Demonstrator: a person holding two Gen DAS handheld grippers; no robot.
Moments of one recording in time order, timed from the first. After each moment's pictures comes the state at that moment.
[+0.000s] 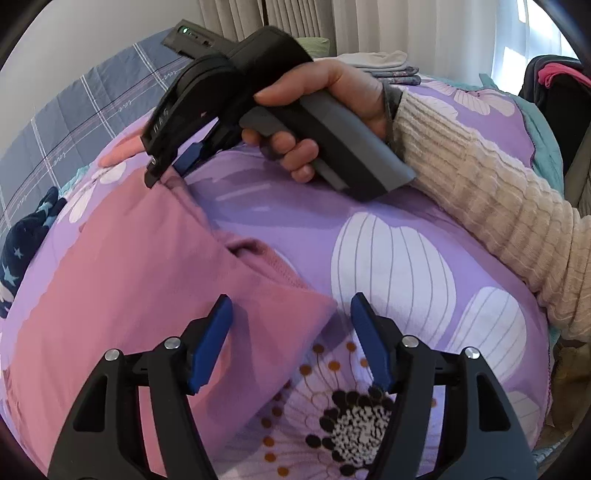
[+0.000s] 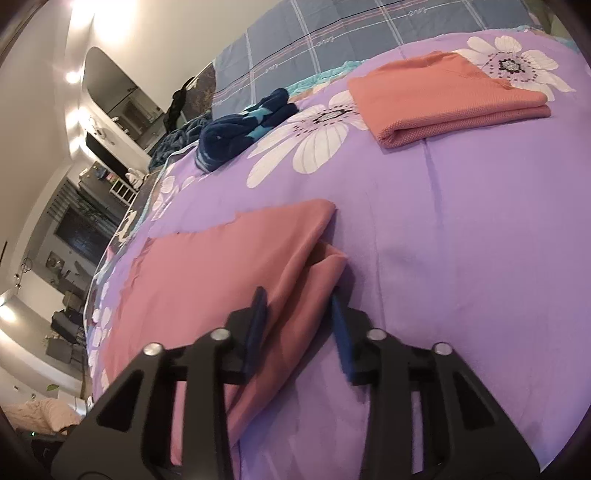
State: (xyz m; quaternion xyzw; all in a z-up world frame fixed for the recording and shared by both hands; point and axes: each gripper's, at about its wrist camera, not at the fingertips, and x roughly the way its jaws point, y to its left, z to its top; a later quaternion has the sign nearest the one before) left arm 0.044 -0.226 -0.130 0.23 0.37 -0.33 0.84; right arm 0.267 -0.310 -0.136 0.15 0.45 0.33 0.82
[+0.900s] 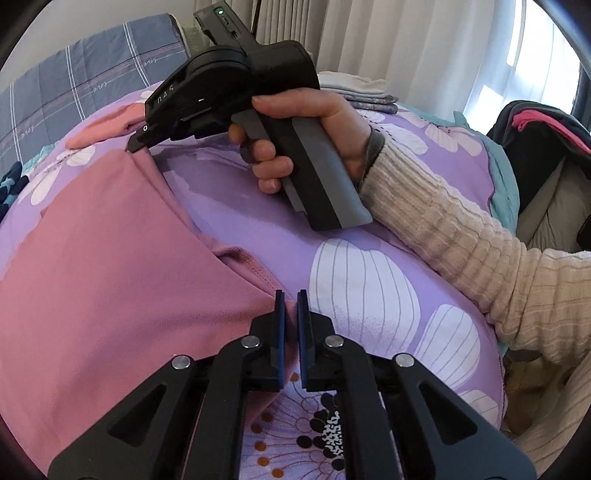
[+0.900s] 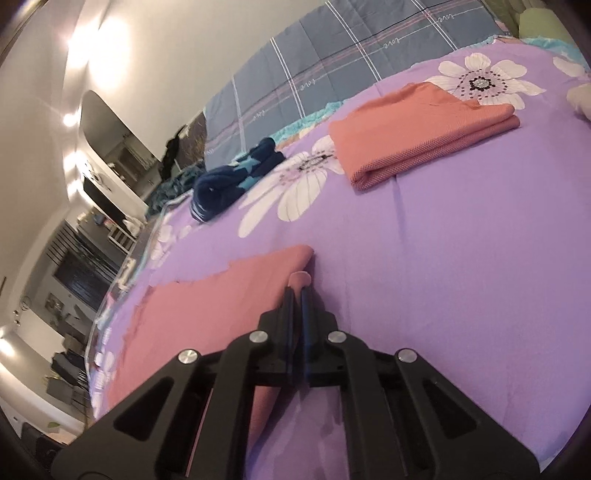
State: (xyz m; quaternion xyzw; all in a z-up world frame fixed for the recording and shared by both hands) left arm 0.055 -0.209 -0.123 0.14 0.40 -0.41 0.81; right arm 0.262 -0.334 -0.128 0.21 0.38 0.31 0.85
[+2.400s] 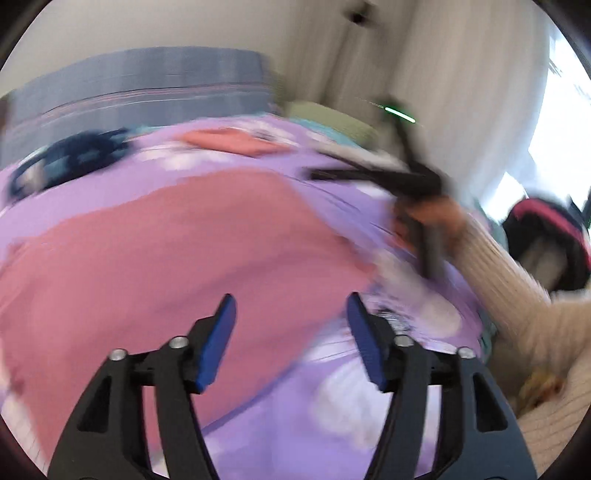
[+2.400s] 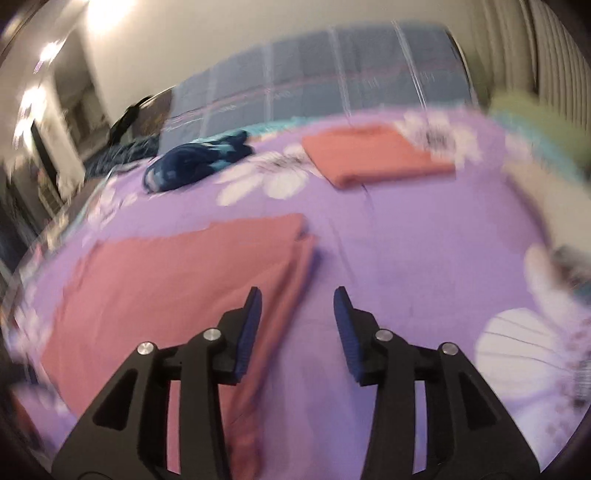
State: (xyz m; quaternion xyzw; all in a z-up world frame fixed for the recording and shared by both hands) left arm -0.001 -0.008 -0.078 -0.03 0.34 -0.30 0.89; right arm 0.139 -0.268 -0.070 -0.01 0.32 0.18 0.93
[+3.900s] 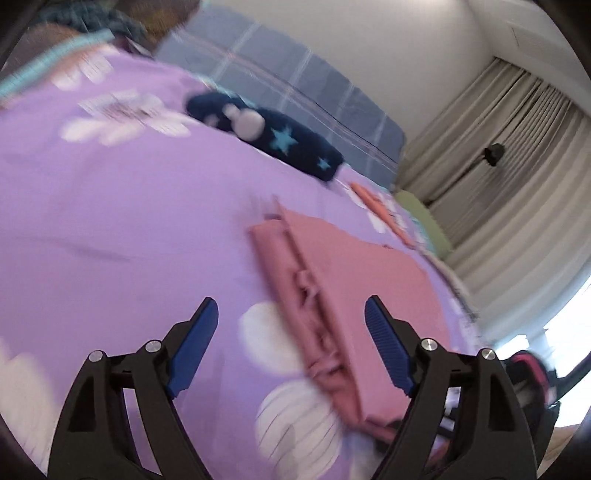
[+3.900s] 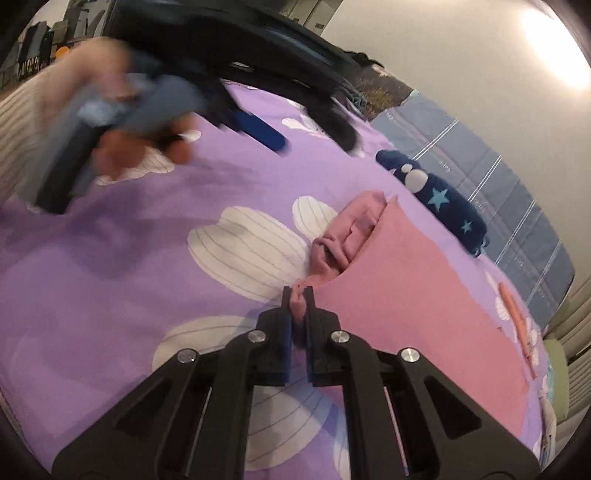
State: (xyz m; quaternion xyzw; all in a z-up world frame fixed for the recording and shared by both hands) left arm 0.054 0.274 -0.109 -0.27 0.36 -0.20 0.87; right arm -0.047 0.111 -0.128 -0.36 0.23 0.33 0.85
